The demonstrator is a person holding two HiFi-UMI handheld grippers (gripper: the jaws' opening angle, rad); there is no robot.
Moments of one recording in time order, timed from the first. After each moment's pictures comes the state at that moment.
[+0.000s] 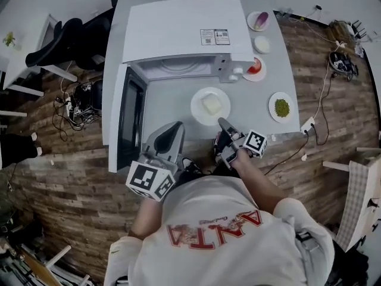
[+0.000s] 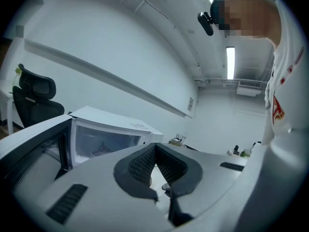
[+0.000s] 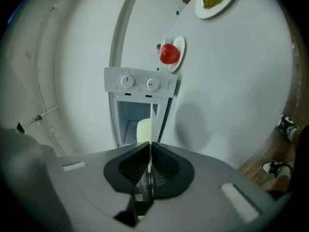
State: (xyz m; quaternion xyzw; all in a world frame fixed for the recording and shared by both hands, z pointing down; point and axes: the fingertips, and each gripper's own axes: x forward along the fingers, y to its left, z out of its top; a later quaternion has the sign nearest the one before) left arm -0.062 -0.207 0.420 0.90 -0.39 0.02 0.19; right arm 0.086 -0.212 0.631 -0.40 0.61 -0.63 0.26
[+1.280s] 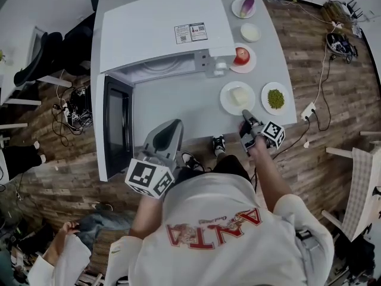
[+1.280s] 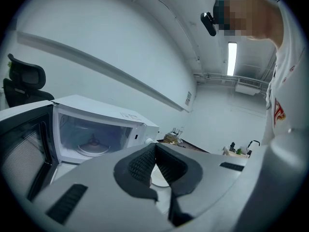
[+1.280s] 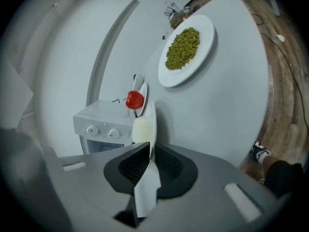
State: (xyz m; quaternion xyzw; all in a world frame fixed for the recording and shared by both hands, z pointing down) left arm -0.008 -0.219 0.445 0.91 -0.36 0.05 0.21; right arm 0.251 -0.201 0.706 -0.52 0.52 -0.63 0.25
